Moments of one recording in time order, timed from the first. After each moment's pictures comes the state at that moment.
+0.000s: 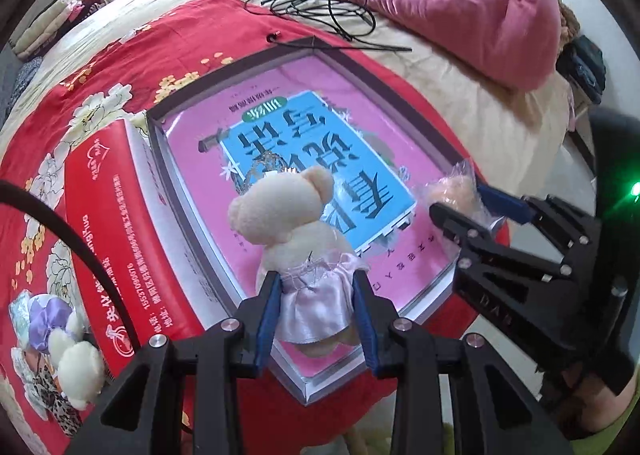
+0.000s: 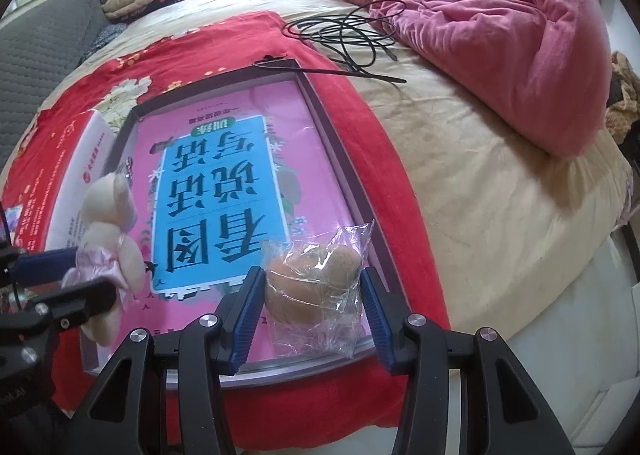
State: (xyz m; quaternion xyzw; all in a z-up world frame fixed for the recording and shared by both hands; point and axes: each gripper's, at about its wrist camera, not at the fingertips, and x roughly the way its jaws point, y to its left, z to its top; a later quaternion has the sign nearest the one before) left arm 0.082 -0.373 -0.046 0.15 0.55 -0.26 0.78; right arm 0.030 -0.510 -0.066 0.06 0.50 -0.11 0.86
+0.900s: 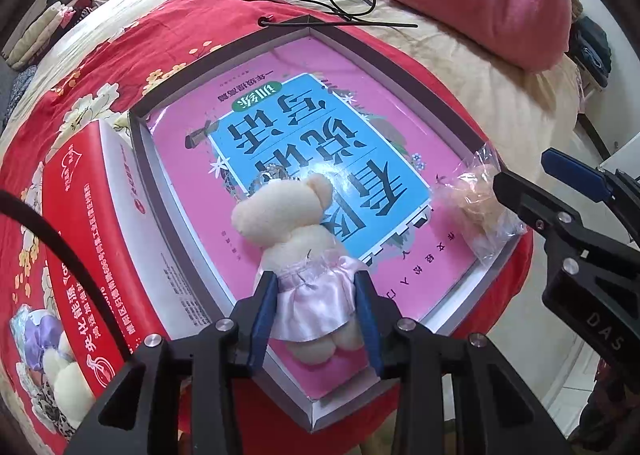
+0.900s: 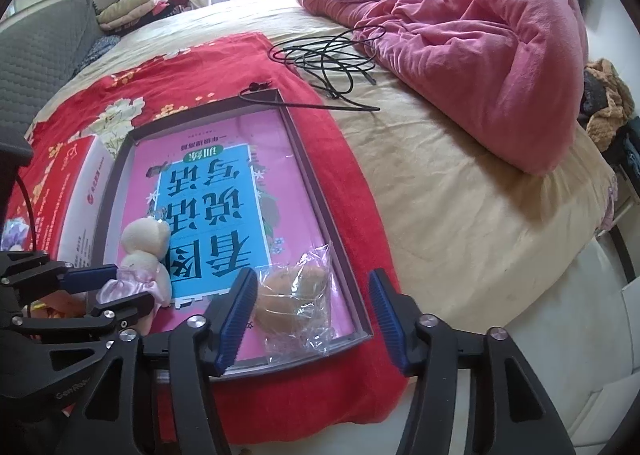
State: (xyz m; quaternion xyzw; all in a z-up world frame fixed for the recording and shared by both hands) left arm 0.092 -0.387 -0.070 0.17 0.56 -0.26 0.77; right arm 0.020 -0.516 -0.033 0.05 0.47 -0.13 0.87
